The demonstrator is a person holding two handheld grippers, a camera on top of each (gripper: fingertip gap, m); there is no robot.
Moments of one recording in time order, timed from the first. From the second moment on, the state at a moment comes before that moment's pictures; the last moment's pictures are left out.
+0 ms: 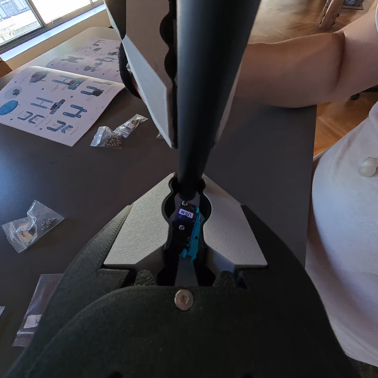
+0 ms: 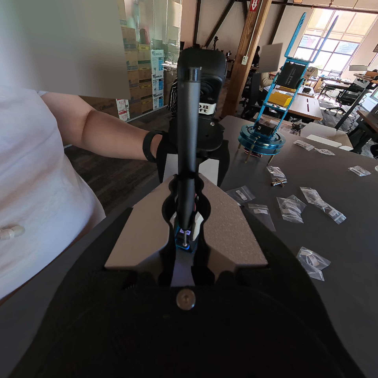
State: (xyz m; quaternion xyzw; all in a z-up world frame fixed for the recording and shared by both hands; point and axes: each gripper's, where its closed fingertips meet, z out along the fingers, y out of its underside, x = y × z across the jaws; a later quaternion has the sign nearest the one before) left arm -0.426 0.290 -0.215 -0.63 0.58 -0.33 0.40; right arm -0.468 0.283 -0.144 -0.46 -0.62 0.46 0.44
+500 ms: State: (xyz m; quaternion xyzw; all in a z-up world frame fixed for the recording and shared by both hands) left arm -0.429 0.291 -0.214 -0.63 0.58 -0.32 0.40; right arm -0.468 0.284 -0.143 -0.46 -0.62 0.46 0.44
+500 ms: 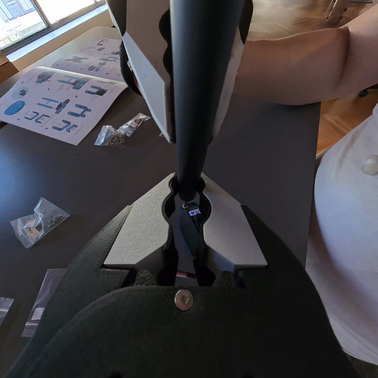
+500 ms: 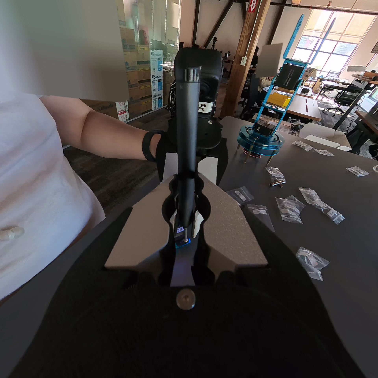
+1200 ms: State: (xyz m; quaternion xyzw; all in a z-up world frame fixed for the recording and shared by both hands) left arm -0.452 0.315 -0.192 -0.66 0.50 -0.37 0.42; right arm -0.443 0.299 -0.146 -0.64 -0.46 0.43 0.43
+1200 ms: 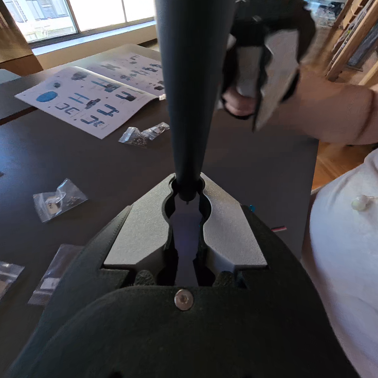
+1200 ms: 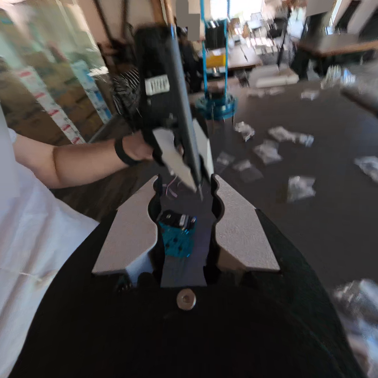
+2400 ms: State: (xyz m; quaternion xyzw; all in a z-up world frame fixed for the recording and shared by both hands) left arm -0.488 0.315 -0.222 -0.64 0.52 -0.44 0.36; right arm -0.429 0.285 -0.236 -0.86 -0.33 0.20 0.32
